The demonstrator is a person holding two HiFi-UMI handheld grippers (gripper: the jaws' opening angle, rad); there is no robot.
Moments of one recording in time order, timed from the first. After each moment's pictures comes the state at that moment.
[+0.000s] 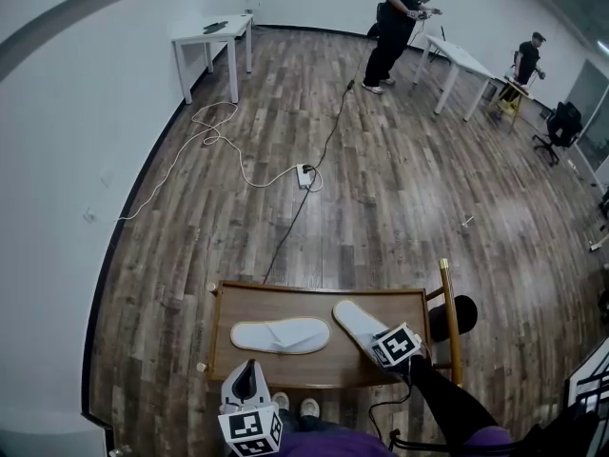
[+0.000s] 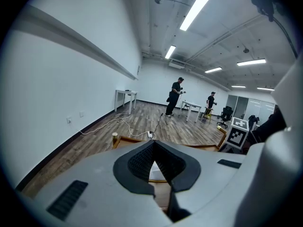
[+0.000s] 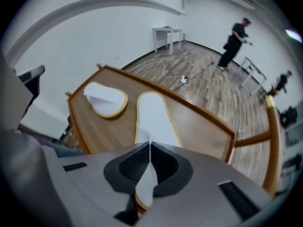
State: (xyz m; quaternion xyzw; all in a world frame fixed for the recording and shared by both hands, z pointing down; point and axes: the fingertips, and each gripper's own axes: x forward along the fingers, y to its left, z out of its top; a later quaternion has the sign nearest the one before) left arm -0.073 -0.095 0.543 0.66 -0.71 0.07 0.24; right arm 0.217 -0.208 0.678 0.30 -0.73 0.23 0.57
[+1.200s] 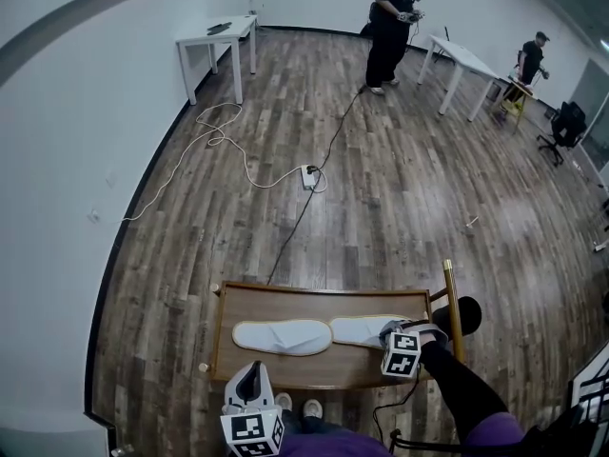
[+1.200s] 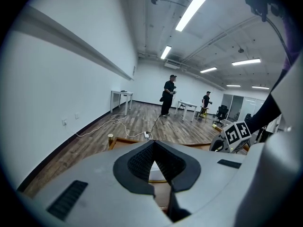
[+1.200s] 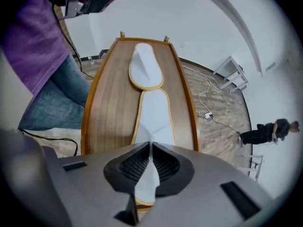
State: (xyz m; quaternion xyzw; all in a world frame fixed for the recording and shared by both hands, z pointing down) left arm -0.063 -0.096 0.542 0.68 -0.69 0.07 0.23; right arm 0.223 -0.211 0.684 0.04 -0.72 -0.12 0.68
